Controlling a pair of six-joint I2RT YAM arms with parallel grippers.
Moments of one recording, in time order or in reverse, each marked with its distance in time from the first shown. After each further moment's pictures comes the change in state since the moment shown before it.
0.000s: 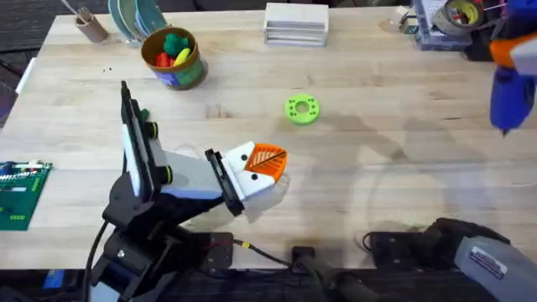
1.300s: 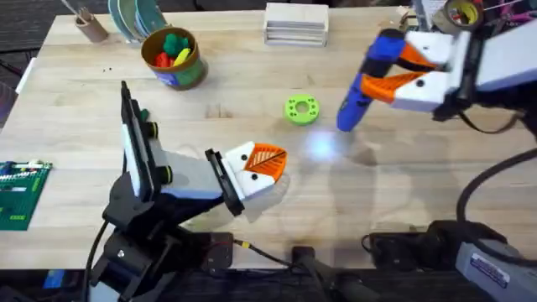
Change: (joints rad) left arm 0.000 0.000 0.000 0.000 0.000 0.000; right arm 0.170 -0.077 -0.781 1.150 -0.978 0.410
